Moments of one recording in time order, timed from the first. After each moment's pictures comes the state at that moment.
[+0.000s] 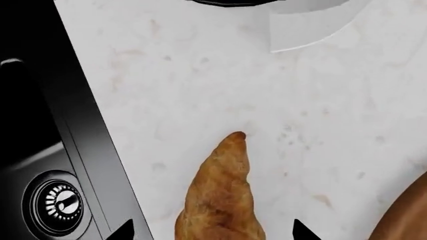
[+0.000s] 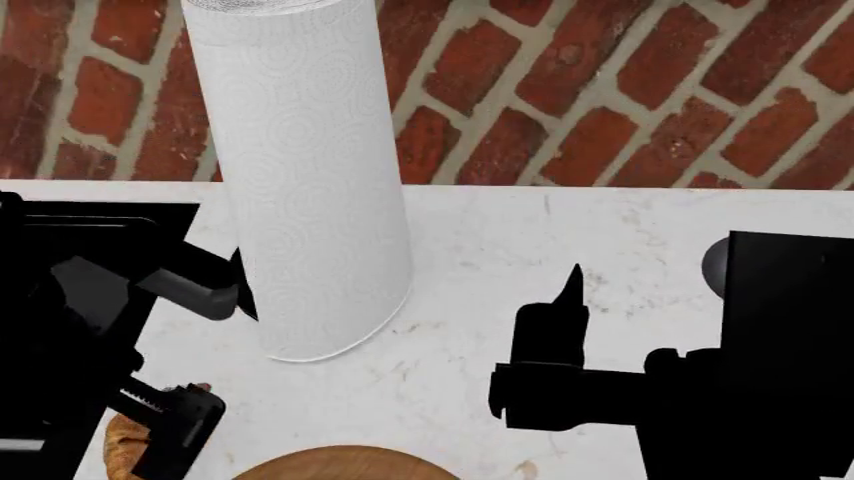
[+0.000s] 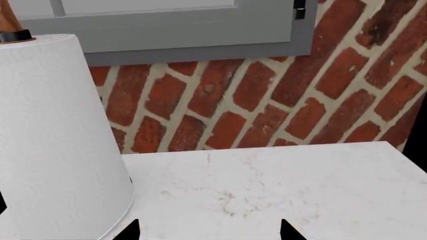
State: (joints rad) left arm -1.59 -0.46 1.38 -0.58 -1.88 -1.38 -0.53; right arm 0.90 1.01 -0.63 -0.74 1.70 0.49 1.22
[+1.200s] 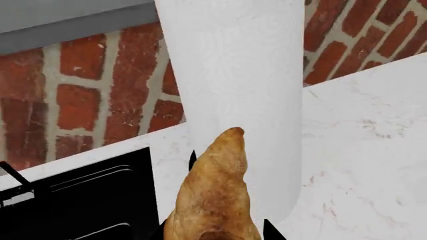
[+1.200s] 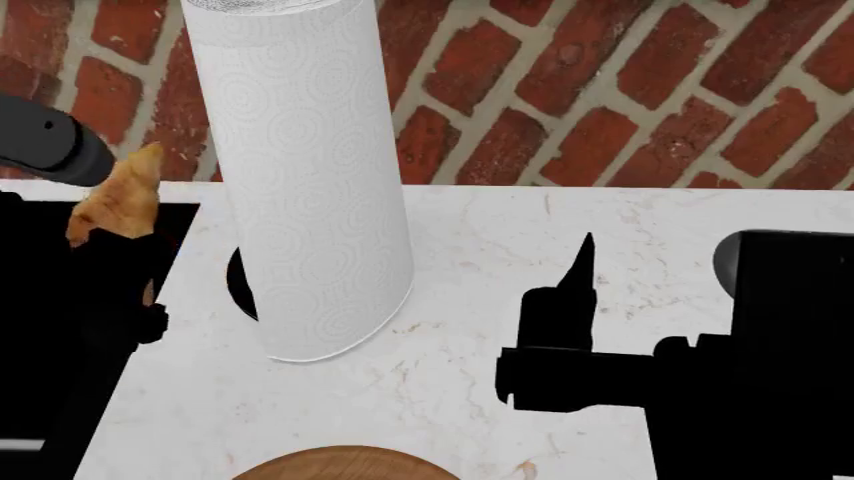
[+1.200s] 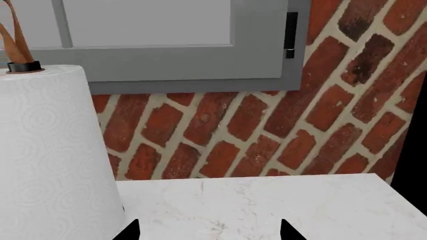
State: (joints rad) left arm -1.46 -0.87 1.02 0.29 -1.87 -0.83 -0.85; right arm 0.89 1.01 -0.62 -0.77 1.58 0.48 1.20
